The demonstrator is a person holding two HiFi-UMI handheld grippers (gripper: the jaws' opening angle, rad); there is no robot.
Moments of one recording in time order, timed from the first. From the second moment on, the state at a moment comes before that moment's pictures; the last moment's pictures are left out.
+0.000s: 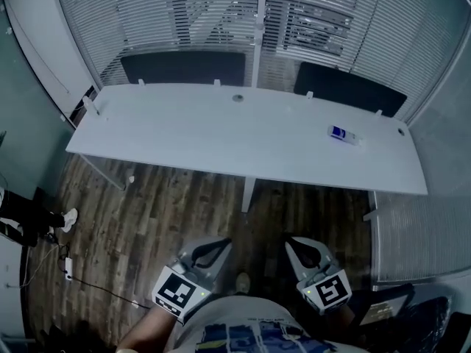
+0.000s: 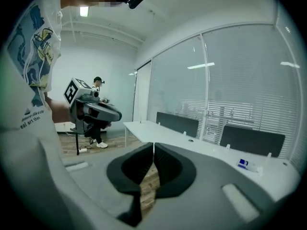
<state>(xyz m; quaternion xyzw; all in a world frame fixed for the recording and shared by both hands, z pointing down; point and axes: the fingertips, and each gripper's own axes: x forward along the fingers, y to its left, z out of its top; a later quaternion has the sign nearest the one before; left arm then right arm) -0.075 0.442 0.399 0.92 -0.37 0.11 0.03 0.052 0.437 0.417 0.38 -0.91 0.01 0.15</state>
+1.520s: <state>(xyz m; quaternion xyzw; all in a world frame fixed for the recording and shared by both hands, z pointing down) -0.117 0.217 0.401 0.93 -0.36 0.11 0.02 0.000 0.226 0.417 0.40 -0.90 0.02 0.16</state>
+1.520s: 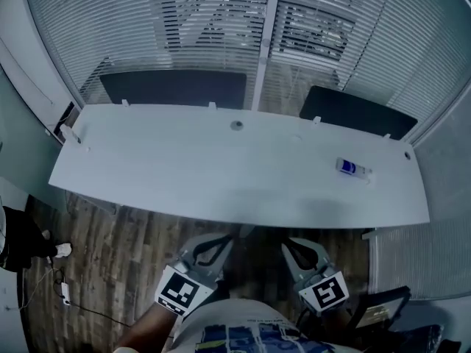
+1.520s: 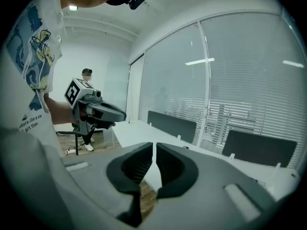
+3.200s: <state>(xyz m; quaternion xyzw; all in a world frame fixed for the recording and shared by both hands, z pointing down) -0.089 0.044 0.393 0.94 -0.32 0.11 0.00 0.015 0.065 0.406 0.42 -0.89 0.01 0.16</state>
